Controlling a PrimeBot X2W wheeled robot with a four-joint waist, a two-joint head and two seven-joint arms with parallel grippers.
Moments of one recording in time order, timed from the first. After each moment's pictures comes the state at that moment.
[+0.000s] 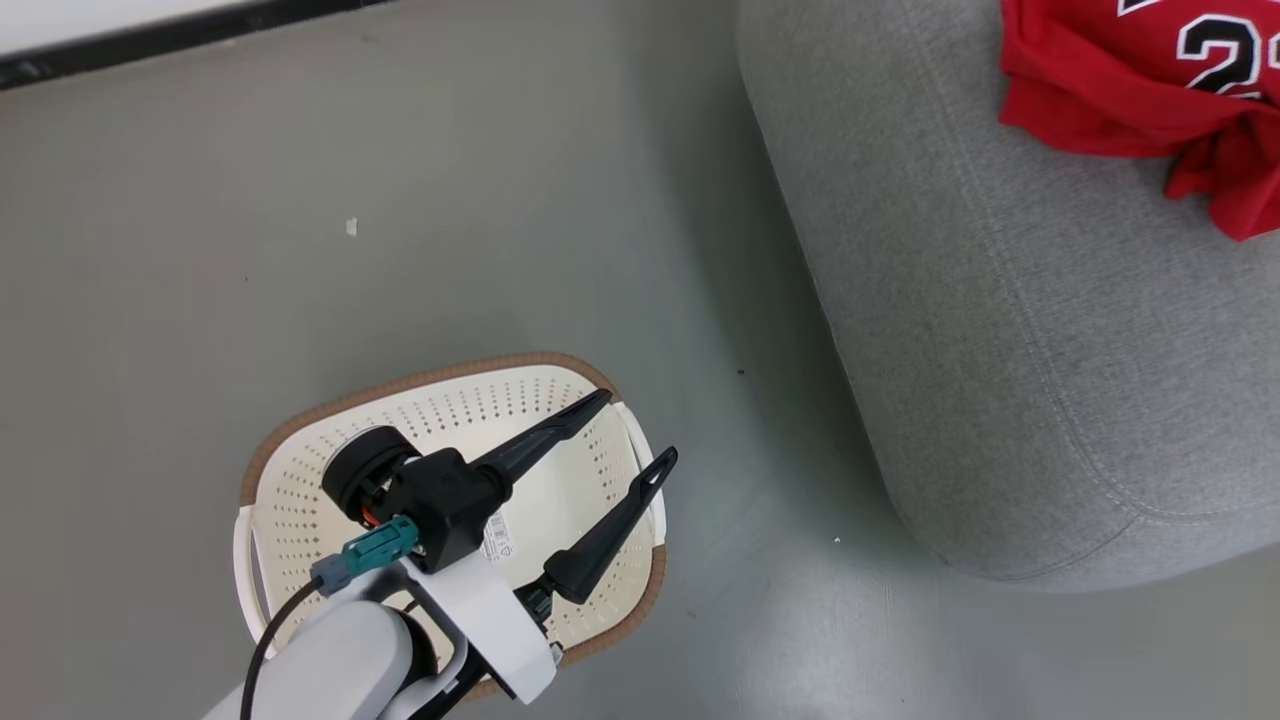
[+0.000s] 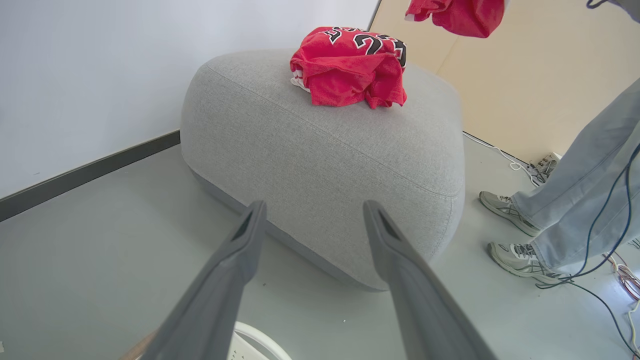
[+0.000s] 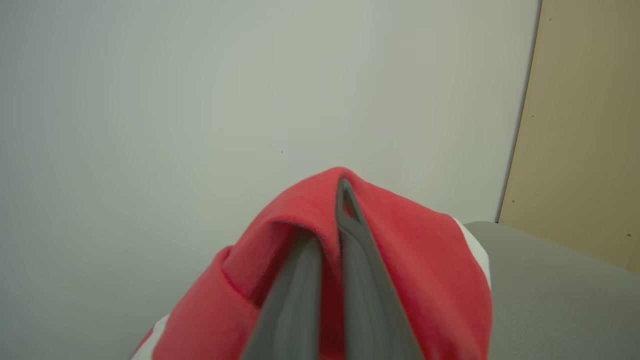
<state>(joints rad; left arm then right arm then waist) -0.44 0.33 -0.73 -0.08 -0.57 -0.09 -0.07 -0.77 -0.56 -0.36 0.39 0.38 0.12 -0.26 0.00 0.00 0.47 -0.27</state>
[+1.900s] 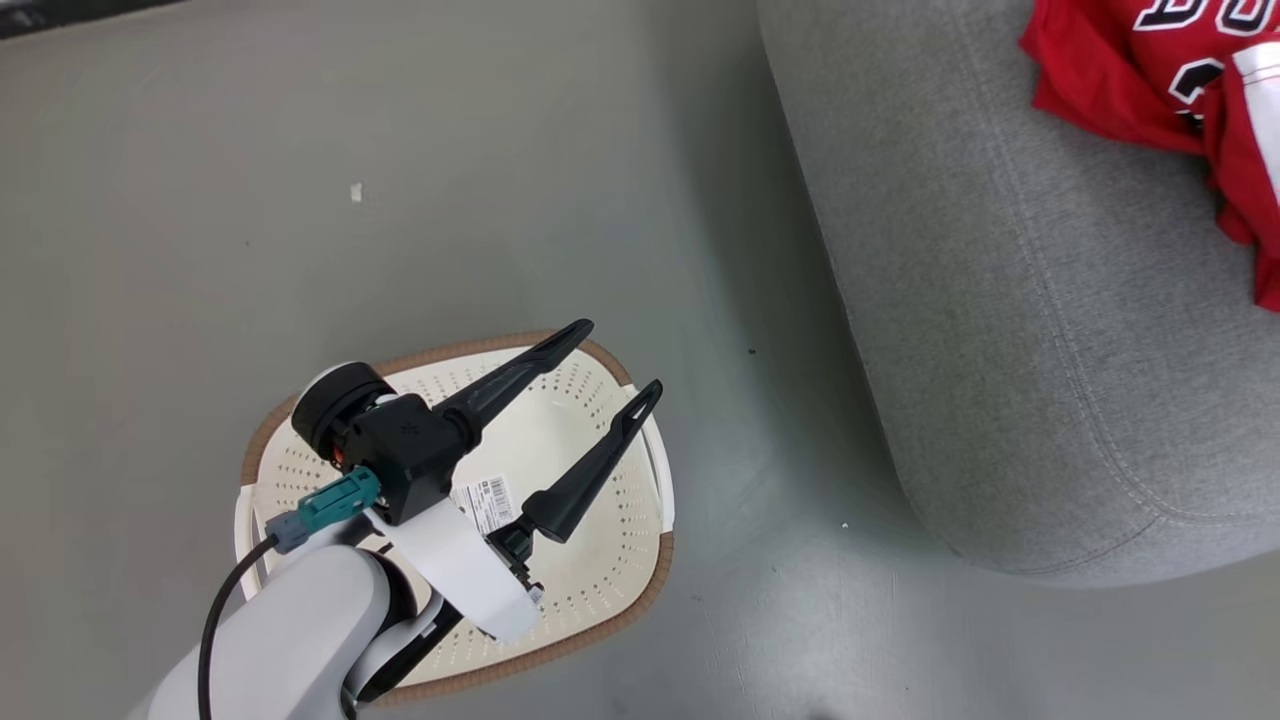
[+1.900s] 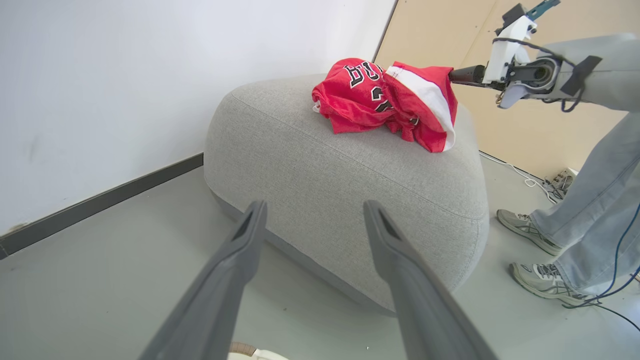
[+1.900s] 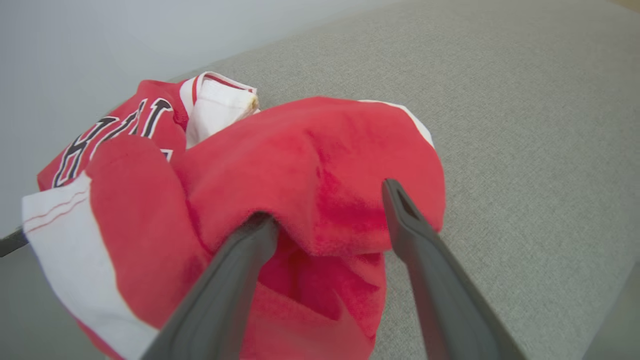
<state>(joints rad) -0.53 0.35 -0.71 -0.08 -0.58 -0.10 -0.12 -0.83 -0.46 -0.25 0.86 0.33 0.13 -0.03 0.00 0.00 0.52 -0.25</state>
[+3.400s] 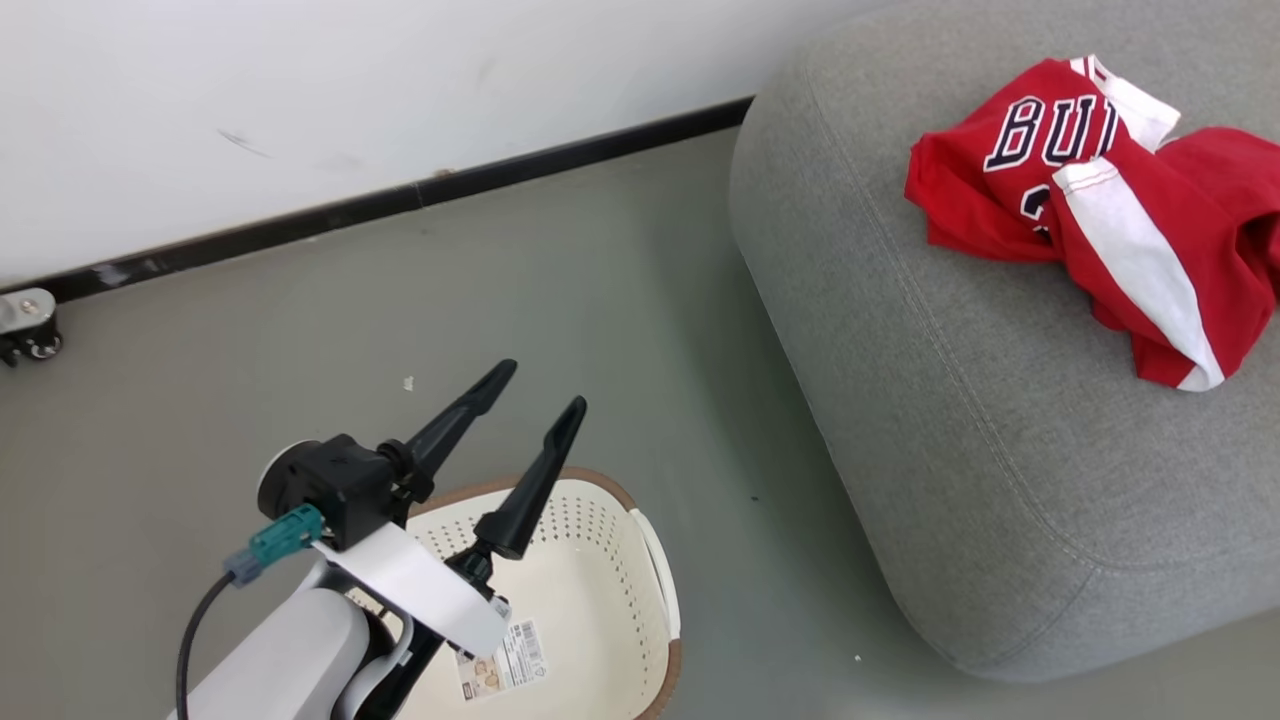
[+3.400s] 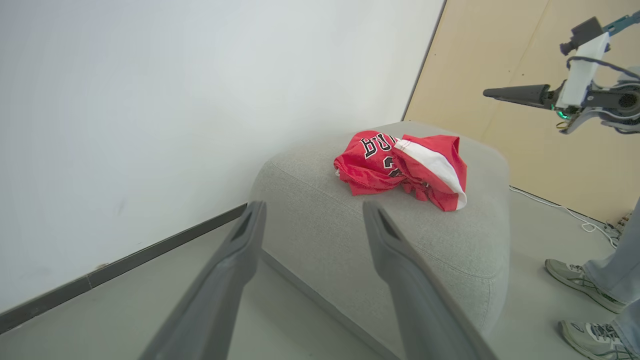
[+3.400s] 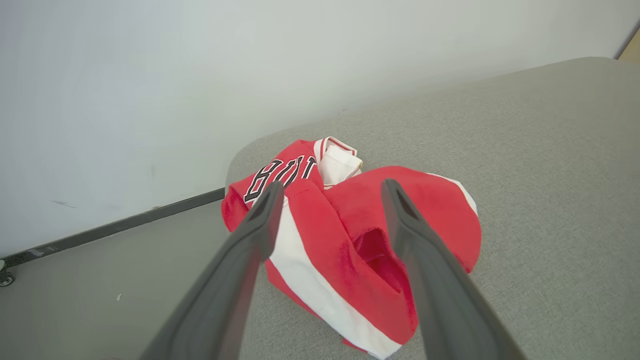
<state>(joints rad) -0.42 0.31 -0.65 0.06 -0.66 -0.07 -0.22 -0.68 -0.54 0.09 0.56 0.57 0.13 0.09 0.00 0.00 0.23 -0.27</state>
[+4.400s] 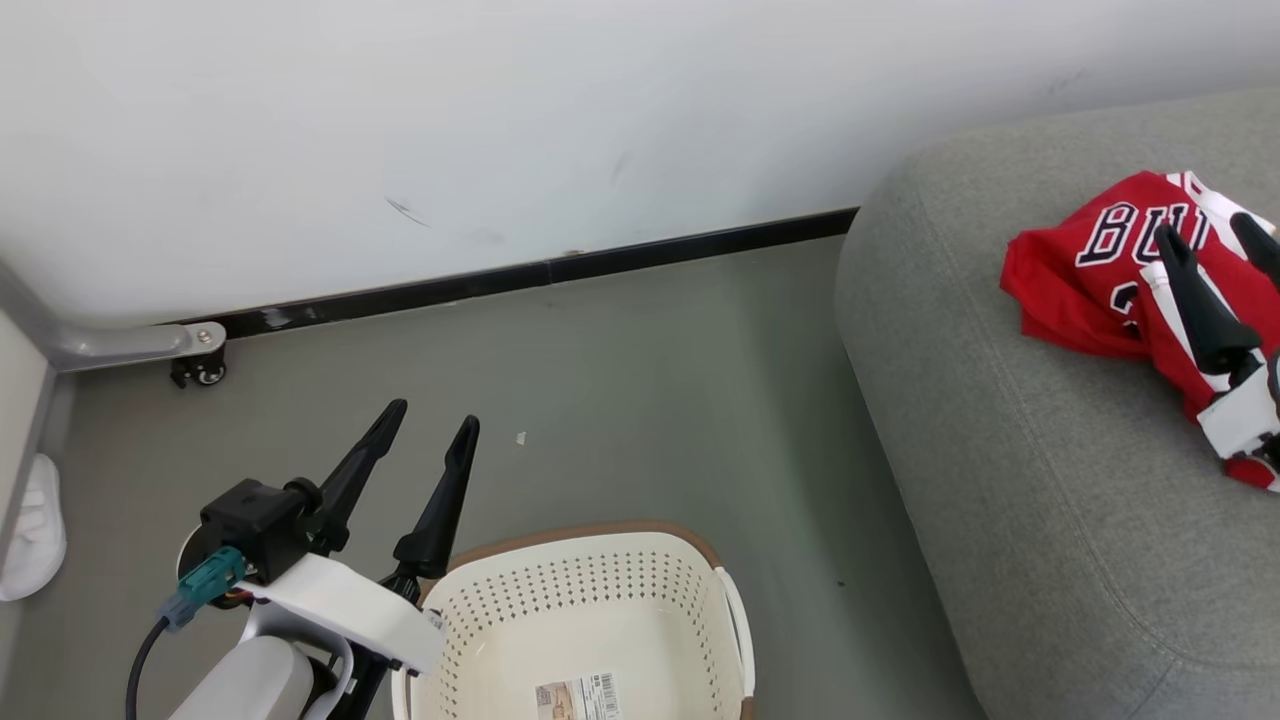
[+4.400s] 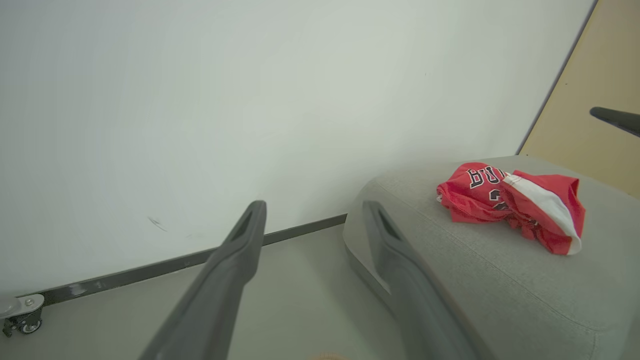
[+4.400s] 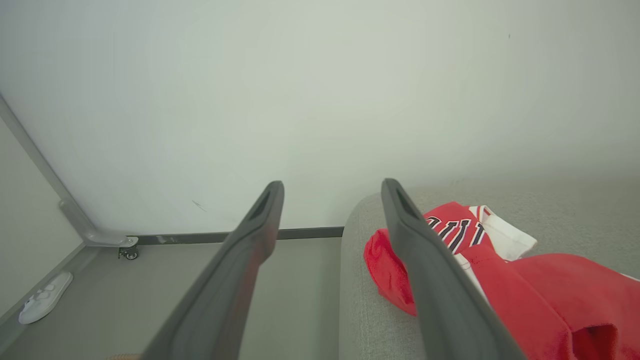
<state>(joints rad) -0.31 0.31 -0.52 0.11 -0.70 0.02 -0.24 -0.49 -0.54 0.27 0.33 0.64 0.13 -0.15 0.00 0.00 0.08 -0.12</state>
